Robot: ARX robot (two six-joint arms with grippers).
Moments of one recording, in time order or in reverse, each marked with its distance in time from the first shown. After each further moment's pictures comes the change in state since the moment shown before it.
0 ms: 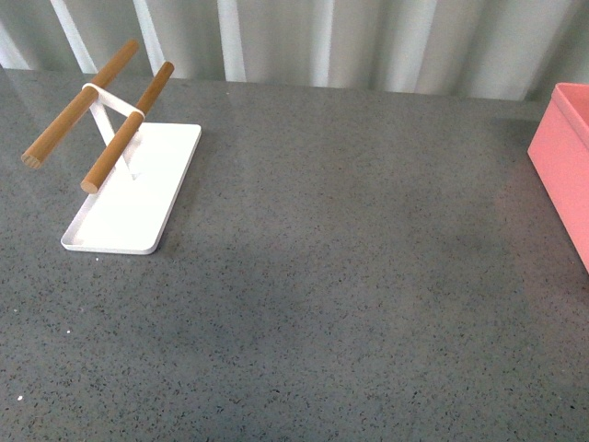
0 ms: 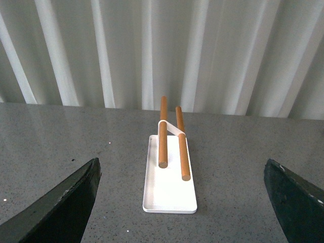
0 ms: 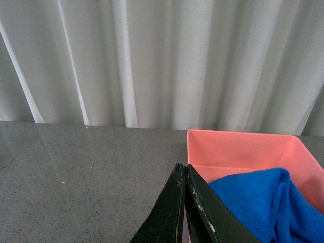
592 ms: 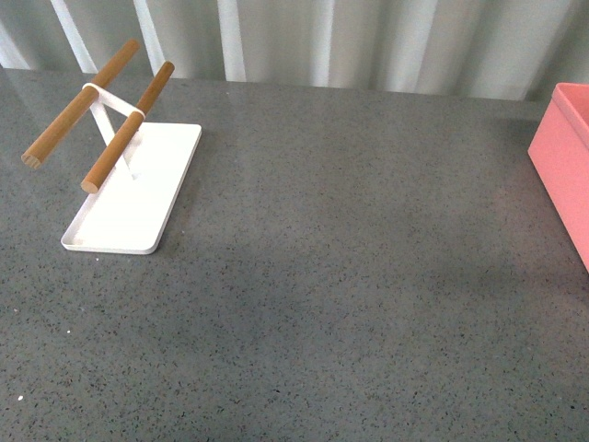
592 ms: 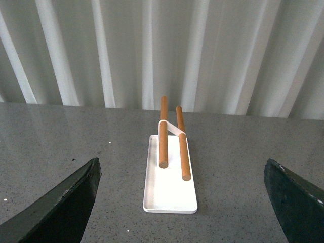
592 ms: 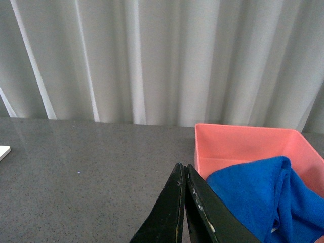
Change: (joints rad) left arm 0.000 0.000 0.000 0.000 0.000 0.000; right arm 0.099 -0.352 -0.103 -0.230 0.094 0.000
